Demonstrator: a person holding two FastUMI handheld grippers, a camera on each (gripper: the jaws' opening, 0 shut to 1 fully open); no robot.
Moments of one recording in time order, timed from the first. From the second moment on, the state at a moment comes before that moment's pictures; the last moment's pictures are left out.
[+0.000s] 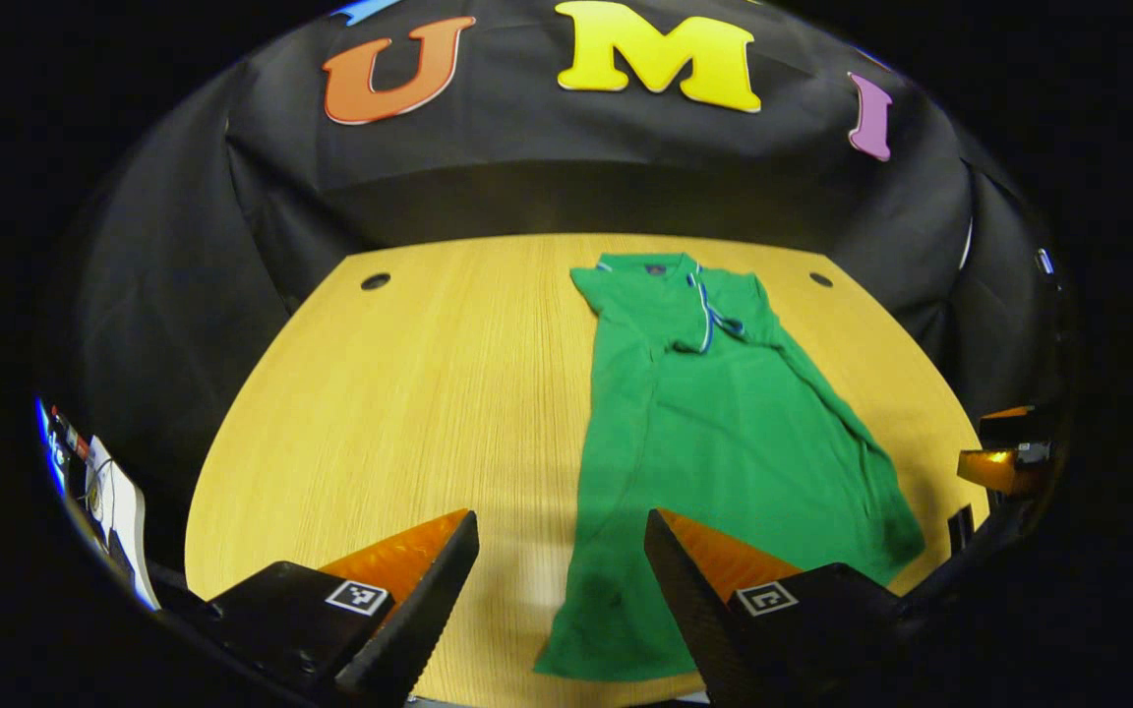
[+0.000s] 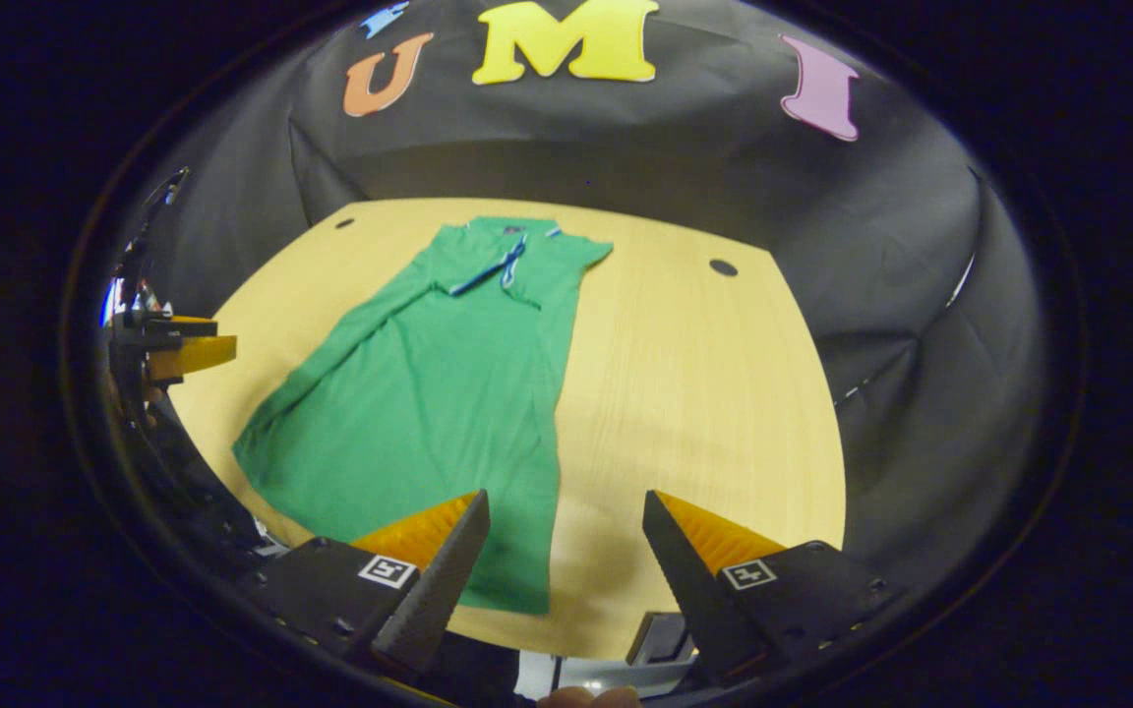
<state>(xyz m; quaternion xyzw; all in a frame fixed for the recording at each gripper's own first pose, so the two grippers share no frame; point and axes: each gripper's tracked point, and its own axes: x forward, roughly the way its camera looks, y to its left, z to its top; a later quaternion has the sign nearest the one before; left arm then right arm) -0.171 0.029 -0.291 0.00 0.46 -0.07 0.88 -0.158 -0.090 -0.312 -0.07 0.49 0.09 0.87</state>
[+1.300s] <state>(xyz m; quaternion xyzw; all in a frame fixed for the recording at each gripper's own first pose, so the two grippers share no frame) -0.231 0.007 -0.336 0.00 0.63 -0.06 0.77 -0.206 -0.069 -0.407 -0.07 0.65 0.09 0.75</state>
